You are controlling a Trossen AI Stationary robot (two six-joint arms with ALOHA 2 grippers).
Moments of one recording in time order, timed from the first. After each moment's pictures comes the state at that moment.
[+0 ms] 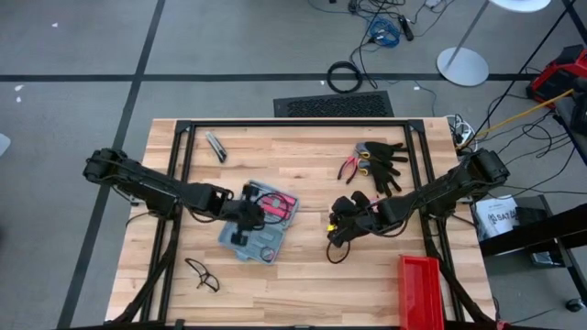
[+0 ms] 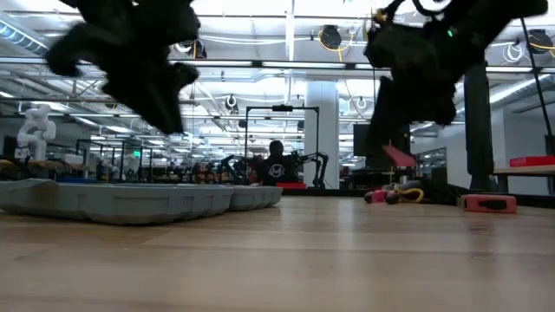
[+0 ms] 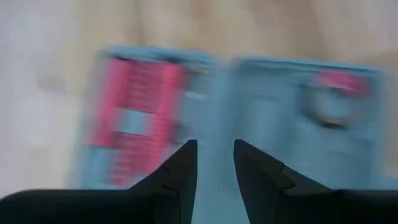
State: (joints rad) left arm -0.24 1.36 0.83 -0.48 -0.15 0.10; right arm 0.33 1.52 0.85 -0.34 0.48 0.86
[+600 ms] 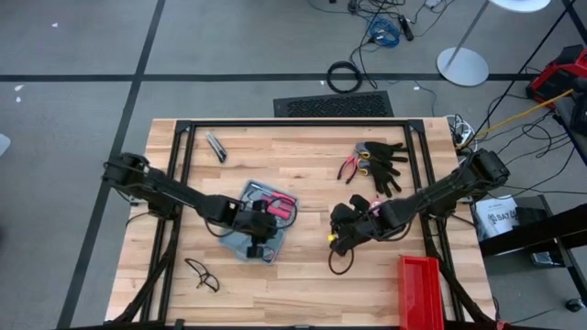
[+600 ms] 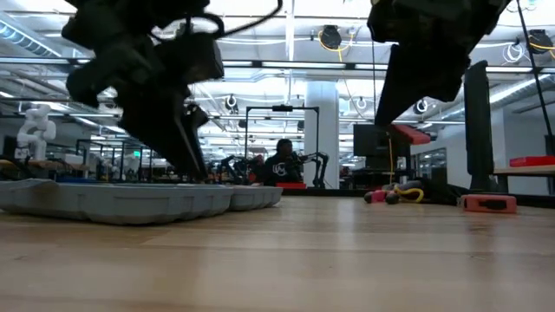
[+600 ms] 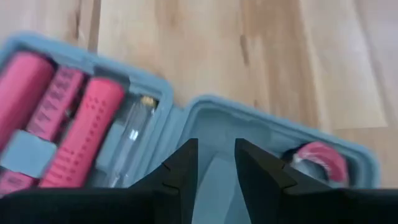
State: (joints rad) left arm -0.27 1.57 0.78 -0.14 -0.06 -0.17; right arm 0.40 1.52 0.97 -0.50 0.44 0.82
